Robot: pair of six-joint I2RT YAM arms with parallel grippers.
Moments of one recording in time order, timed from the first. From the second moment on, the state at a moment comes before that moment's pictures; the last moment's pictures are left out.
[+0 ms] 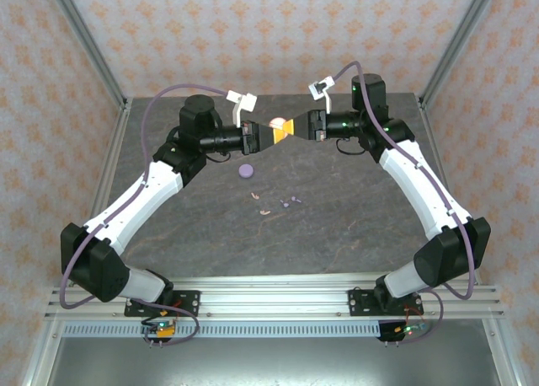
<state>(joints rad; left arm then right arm) -0.43 1.41 1.28 -0.07 0.81 -0.59 0.34 1.48 1.50 -0.46 -1.06 0.43</state>
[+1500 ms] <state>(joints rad) -0.51 1.38 1.09 0.11 0.68 -0.09 0.36 1.43 1.52 -0.73 -0.78 0.28</state>
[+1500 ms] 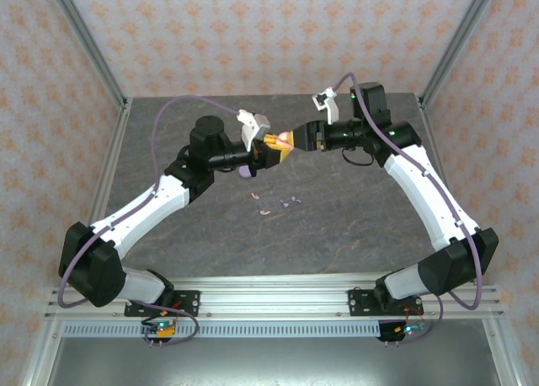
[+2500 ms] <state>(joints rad) -0.53 1.23 0.90 0.11 0.58 -0.11 0.36 1.36 1.38 -0.81 -0.38 0.33</state>
